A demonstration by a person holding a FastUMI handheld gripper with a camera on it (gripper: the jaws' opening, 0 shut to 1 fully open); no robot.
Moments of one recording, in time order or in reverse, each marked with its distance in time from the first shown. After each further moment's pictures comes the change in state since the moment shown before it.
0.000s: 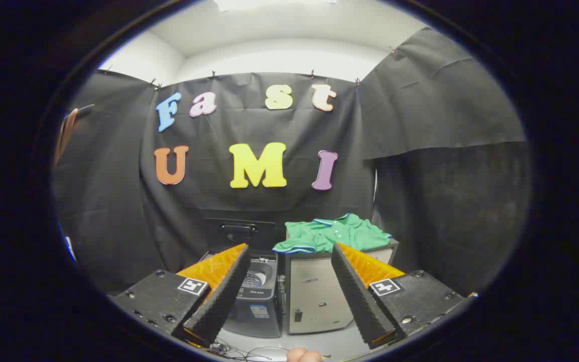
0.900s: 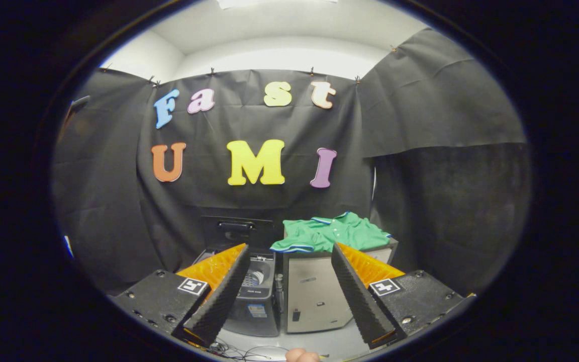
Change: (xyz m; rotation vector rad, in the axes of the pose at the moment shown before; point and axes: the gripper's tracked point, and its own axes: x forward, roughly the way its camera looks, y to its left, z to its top) arm 0.012 -0.003 -0.003 -0.007 0.012 -0.012
